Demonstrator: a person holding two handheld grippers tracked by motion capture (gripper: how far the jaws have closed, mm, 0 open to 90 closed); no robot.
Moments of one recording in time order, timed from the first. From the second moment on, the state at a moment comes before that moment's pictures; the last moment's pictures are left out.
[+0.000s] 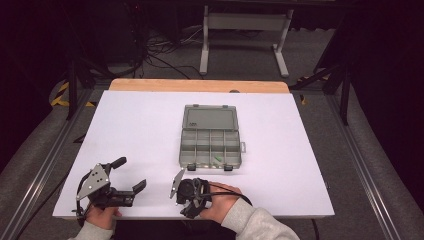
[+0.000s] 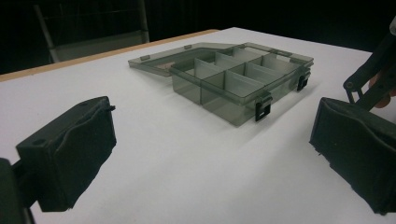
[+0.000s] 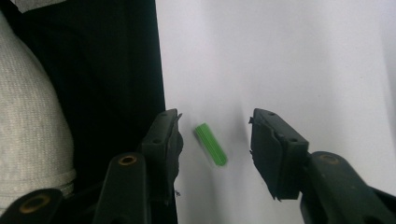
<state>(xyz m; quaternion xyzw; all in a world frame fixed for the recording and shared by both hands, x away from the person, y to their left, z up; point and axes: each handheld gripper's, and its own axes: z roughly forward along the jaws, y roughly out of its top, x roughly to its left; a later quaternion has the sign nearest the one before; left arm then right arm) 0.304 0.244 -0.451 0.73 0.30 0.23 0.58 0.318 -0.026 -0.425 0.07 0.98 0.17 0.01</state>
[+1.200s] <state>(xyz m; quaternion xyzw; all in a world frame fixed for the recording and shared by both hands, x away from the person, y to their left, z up) 0.304 0.244 -0.451 0.73 0.30 0.23 0.57 0.320 -0.026 -0.428 0.06 0.99 0.16 0.01</state>
